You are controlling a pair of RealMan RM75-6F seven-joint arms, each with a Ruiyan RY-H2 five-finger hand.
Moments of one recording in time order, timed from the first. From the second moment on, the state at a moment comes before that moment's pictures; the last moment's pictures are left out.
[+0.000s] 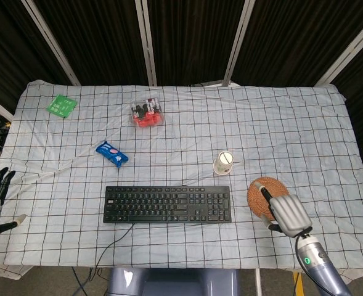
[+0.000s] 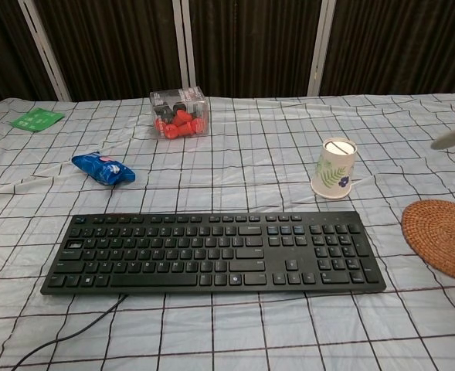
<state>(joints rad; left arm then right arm) -0.08 -1.11 -0.04 -1.65 1.47 1.49 0.16 0.32 -1.11 0.09 -2.01 -1.26 1.10 -0.46</state>
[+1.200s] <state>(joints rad) -0.08 -1.11 -0.05 -1.64 1.45 1.48 0.13 0.55 -1.46 0.03 -2.04 -0.75 1.21 -0.82</state>
